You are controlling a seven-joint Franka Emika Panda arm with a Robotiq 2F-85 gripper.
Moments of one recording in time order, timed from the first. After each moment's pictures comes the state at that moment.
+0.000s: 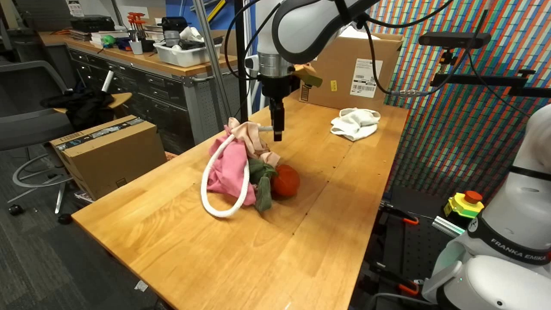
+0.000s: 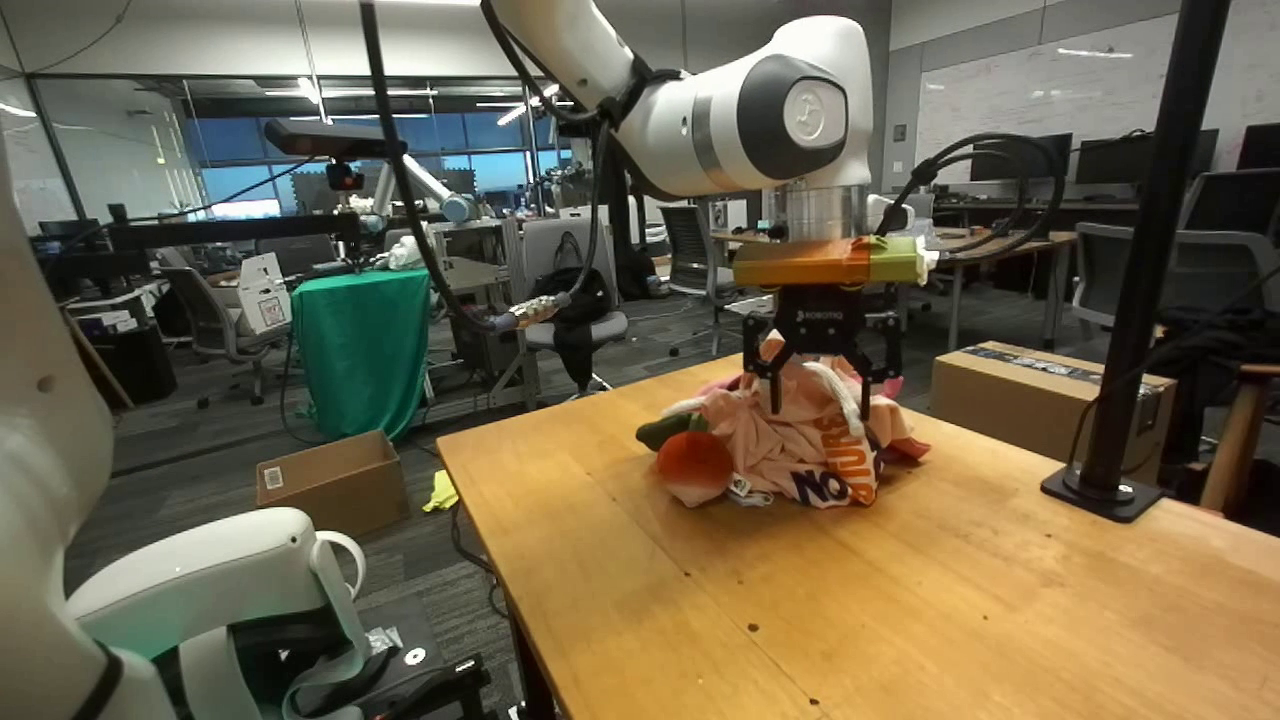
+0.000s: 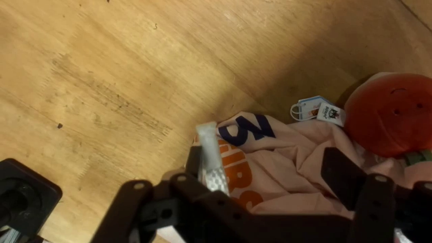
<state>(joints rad) 0.01 0.13 0.04 -2.06 -0.09 2.19 -0.52</state>
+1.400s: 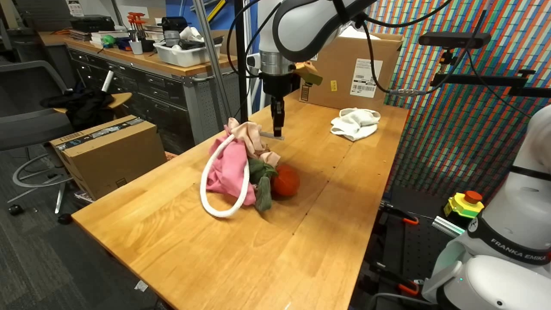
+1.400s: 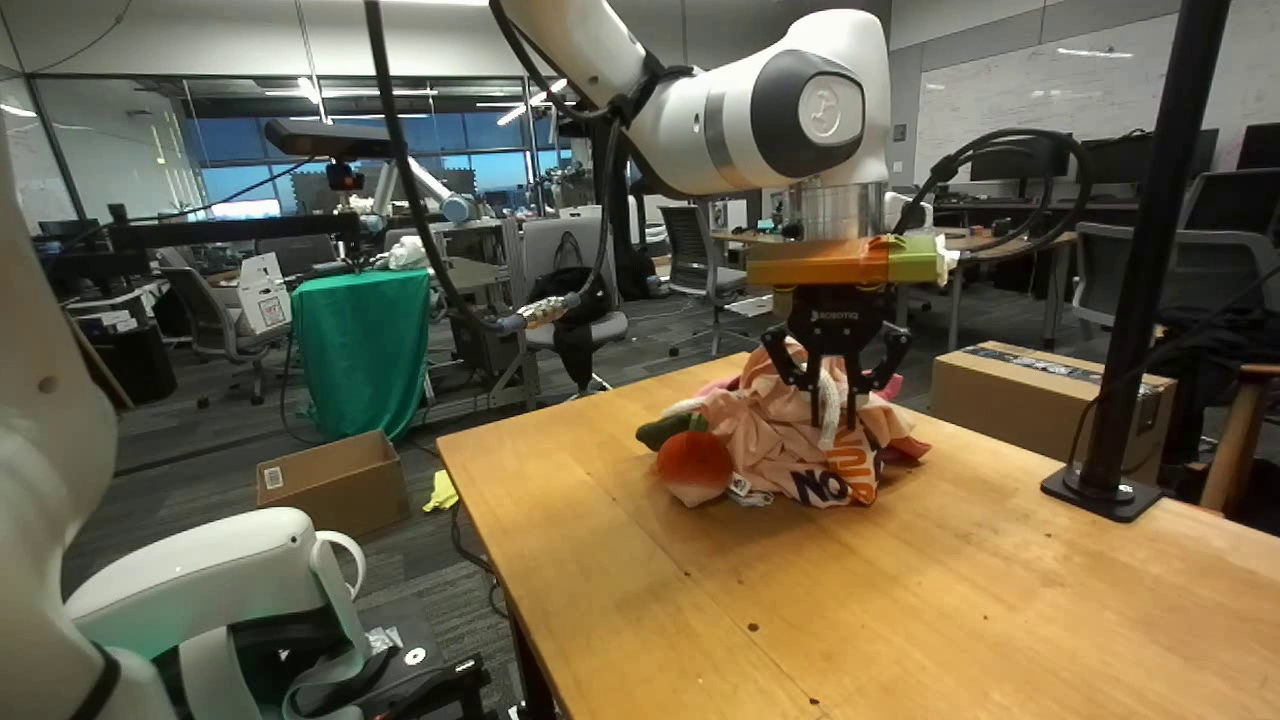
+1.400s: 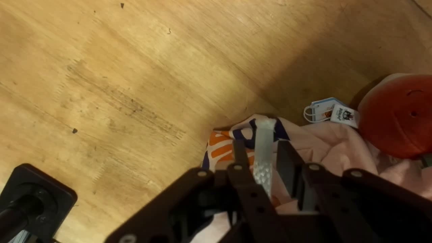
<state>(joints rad) -0.01 0.14 0.04 -2.04 -0.09 2.19 -0.53</state>
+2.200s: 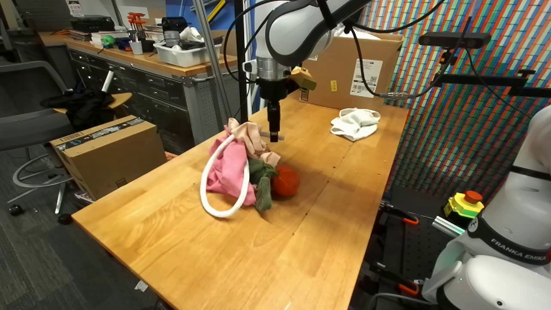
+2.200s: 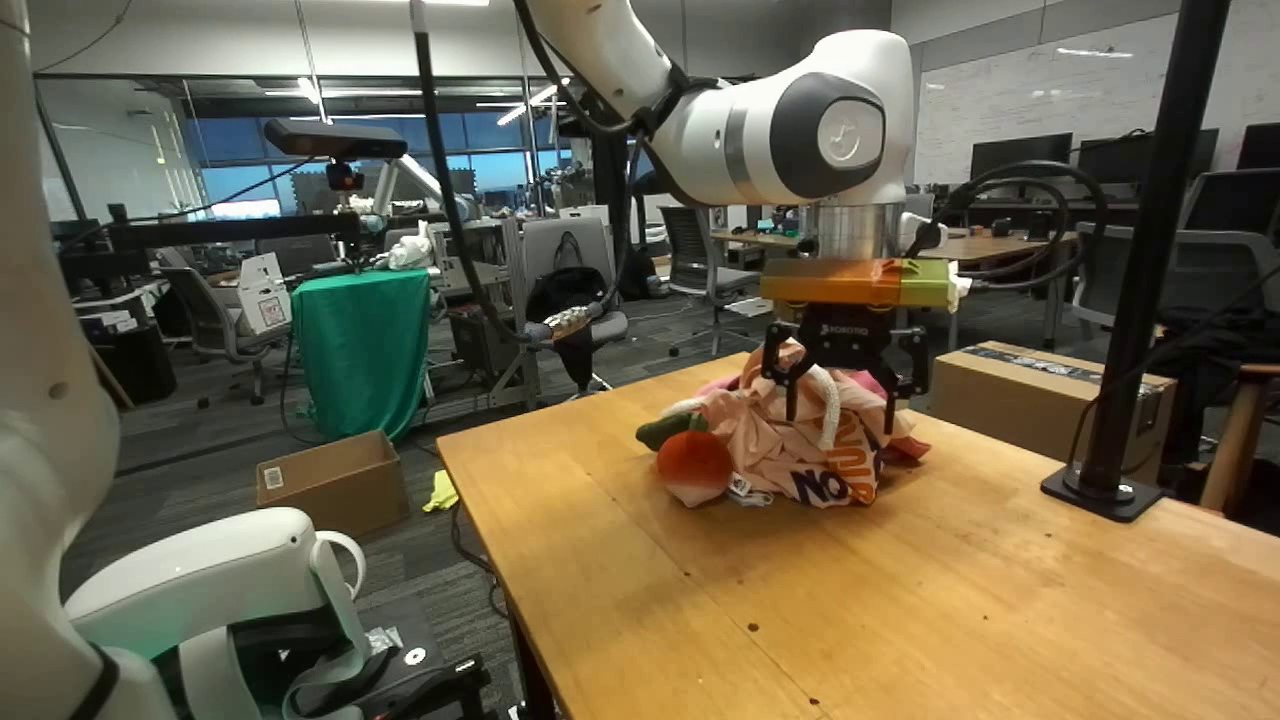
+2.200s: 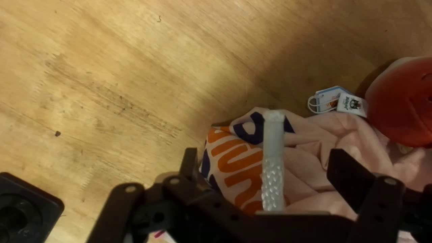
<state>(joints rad) -0.02 0.20 0.04 -2.00 -0.03 2.19 -0.55</state>
